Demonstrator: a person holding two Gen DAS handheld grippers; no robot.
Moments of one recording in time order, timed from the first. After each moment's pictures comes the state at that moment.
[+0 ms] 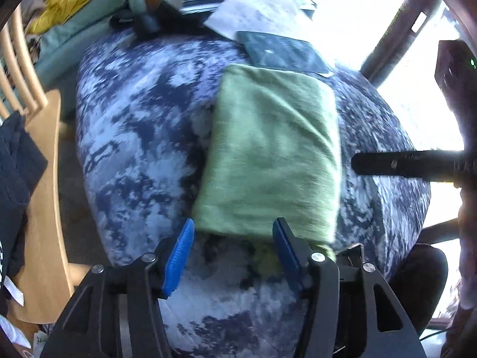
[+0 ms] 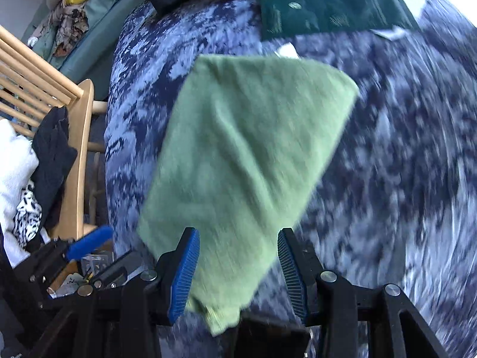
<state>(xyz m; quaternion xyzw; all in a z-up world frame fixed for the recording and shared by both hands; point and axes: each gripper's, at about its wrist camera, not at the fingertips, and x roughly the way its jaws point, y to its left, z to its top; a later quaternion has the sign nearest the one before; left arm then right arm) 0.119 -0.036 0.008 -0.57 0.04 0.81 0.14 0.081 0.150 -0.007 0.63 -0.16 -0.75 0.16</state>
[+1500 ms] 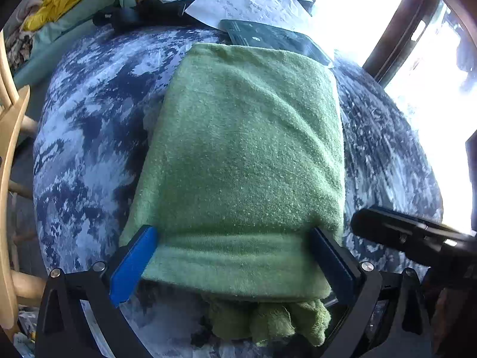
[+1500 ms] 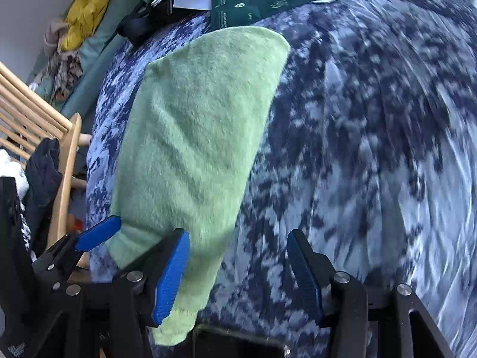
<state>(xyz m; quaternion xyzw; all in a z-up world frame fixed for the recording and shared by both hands) 0.099 -0.001 -0.055 -0.55 0.01 0.82 0.13 0.129 0.186 -0.062 0.55 -0.23 -0.79 0.13</state>
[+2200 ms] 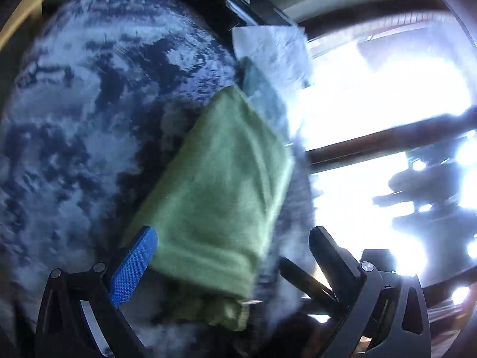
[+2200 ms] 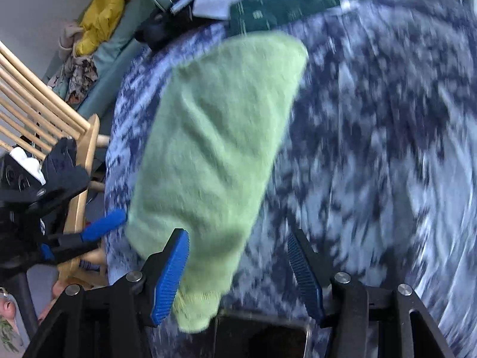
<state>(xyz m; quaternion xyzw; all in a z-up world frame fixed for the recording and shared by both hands) 0.086 -0.109 -0.051 -0.53 -0.37 0.73 0.24 0.143 0.187 -0.037 0.52 -0.23 -0.81 0.15</state>
